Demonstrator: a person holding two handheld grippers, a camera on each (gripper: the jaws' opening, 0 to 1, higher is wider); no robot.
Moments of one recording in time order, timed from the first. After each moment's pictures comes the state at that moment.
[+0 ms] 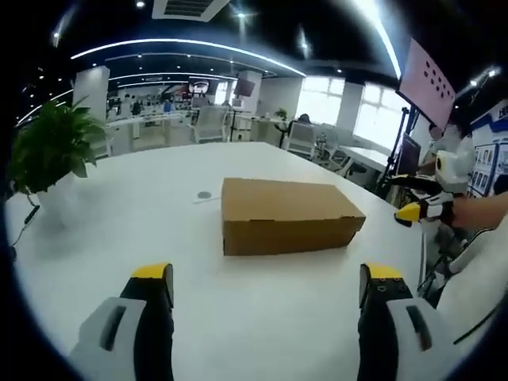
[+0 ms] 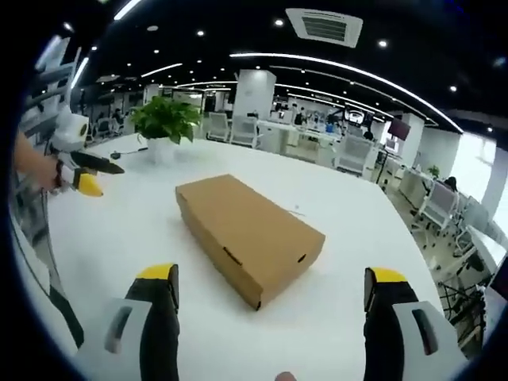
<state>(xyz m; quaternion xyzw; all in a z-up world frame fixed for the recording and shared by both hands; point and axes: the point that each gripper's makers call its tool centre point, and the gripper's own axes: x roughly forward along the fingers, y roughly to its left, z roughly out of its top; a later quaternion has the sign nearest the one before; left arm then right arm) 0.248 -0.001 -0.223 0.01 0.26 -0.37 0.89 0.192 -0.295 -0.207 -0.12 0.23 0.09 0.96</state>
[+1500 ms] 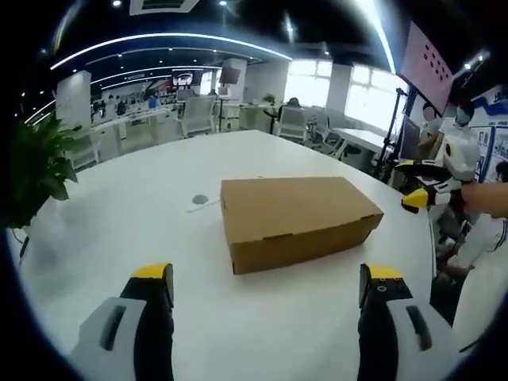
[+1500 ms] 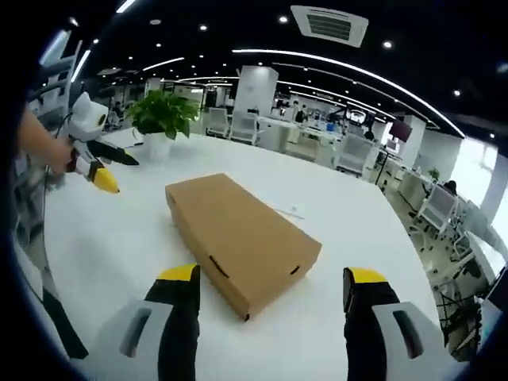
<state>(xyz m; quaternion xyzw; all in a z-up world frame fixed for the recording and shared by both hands) 0.300 -0.024 -0.228 0.05 0.28 -0.40 0.87 0.219 -0.303 -0.208 -0.13 0.24 0.09 0.96</state>
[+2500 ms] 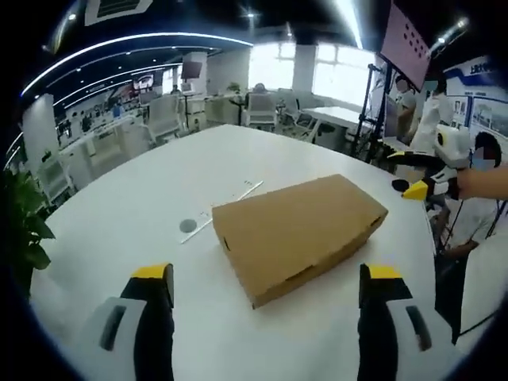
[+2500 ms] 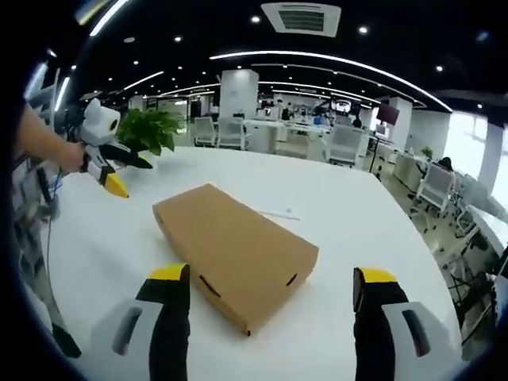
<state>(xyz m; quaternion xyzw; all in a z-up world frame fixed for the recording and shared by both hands) 0.361 -0.055 -0.213 0.13 0.29 -0.48 0.82 0.244 -0.311 -0.207 -0.07 0.24 0.07 0.97</state>
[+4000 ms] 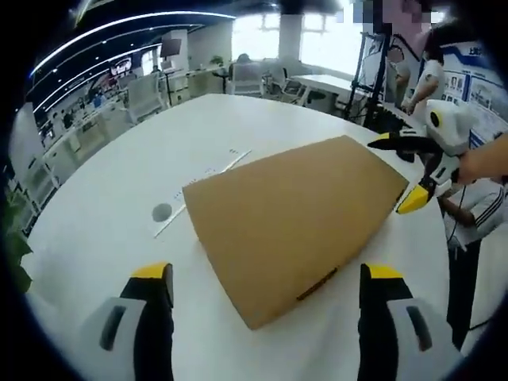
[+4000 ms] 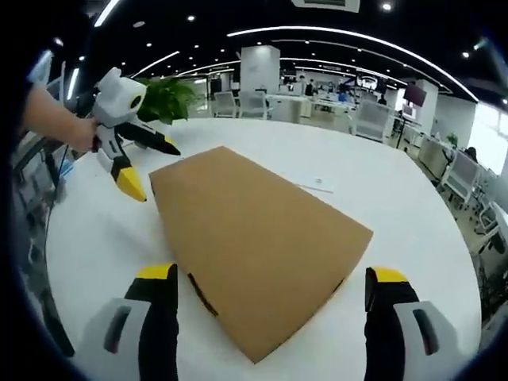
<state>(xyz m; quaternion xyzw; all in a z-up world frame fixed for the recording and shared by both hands) 0.383 -0.094 -0.283 0.17 0.35 -0.49 0.78 0.287 -0.288 -0.288 -0.08 0.32 0.11 0.94</state>
